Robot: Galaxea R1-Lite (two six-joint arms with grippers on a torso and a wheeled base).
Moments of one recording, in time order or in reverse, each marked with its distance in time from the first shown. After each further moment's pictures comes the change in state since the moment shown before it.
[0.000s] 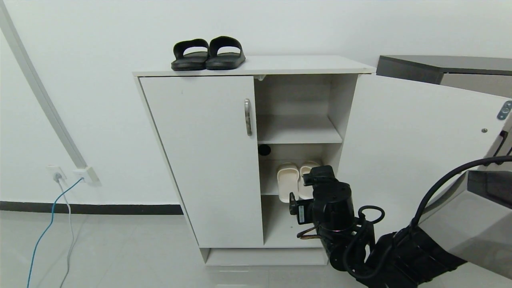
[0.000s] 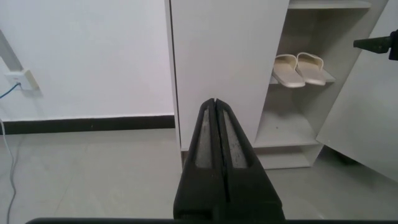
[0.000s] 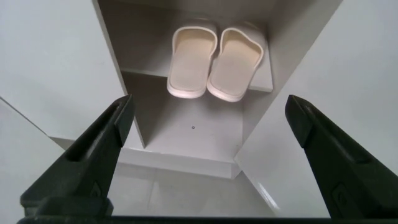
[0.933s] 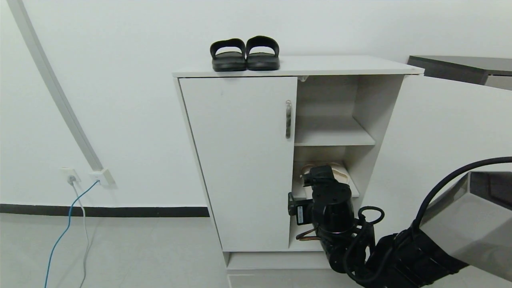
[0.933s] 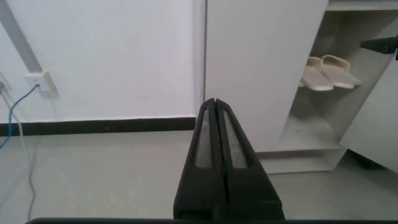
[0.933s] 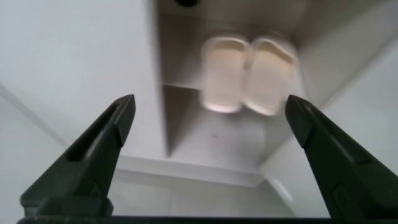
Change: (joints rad) left arm 0.000 0.000 0.000 0.000 0.002 0.000; right arm 0.000 -0.006 0.006 -0.009 0.000 -0.001
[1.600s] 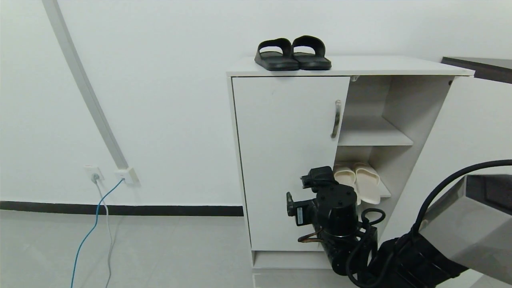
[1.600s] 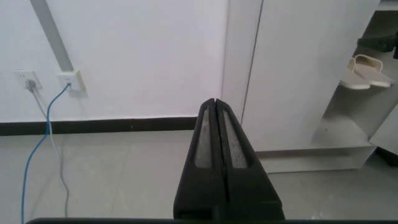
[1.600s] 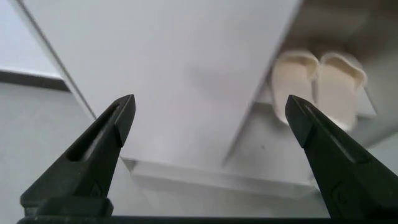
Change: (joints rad) left arm 0.001 0.000 0.000 0.000 0.001 -0.004; right arm -0.004 -0.001 0.036 -0.093 0.024 -0.044
